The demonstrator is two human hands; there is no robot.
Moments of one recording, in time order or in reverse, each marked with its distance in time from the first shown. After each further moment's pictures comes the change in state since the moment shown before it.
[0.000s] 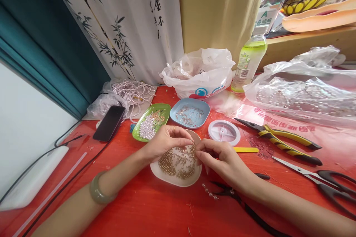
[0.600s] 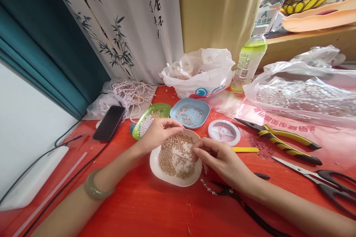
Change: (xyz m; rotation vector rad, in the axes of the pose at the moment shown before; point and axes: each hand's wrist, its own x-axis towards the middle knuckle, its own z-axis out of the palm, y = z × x) left_hand 0.007 0.009 -0.023 0.487 0.166 0.130; right_hand 0.001 -0.002 0.000 0.000 -0.029 0.028
